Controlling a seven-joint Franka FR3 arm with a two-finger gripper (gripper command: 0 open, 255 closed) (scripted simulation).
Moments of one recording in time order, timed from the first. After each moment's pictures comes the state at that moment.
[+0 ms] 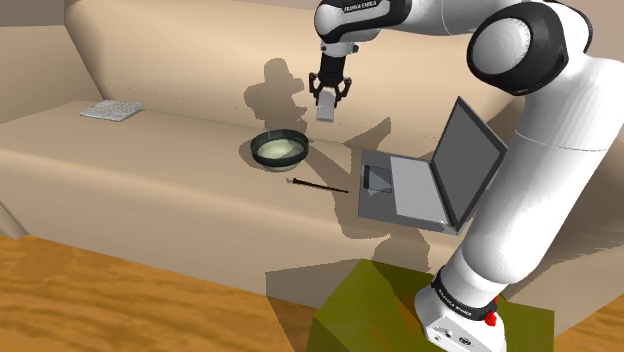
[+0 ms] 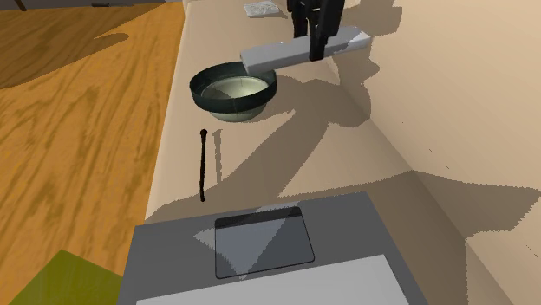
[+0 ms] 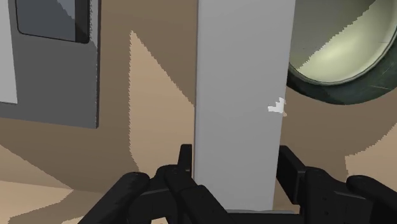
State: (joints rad) arm -0.15 0.16 -0.13 -1.65 0.00 1.88 0.64
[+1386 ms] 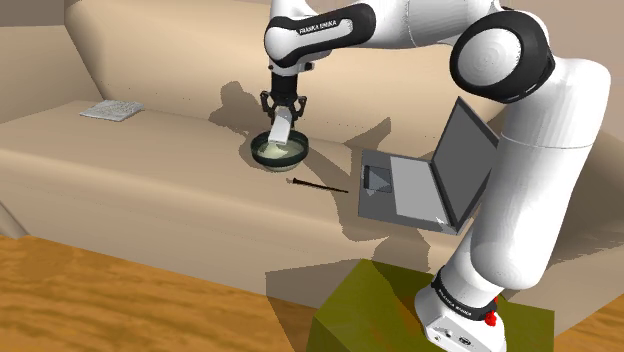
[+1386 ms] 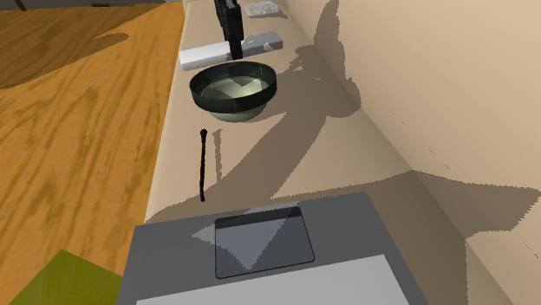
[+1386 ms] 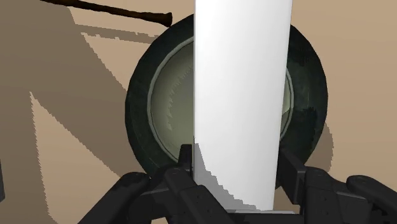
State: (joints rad) arm 0.02 0.25 -0.02 -1.64 -0.04 1.95 0.93
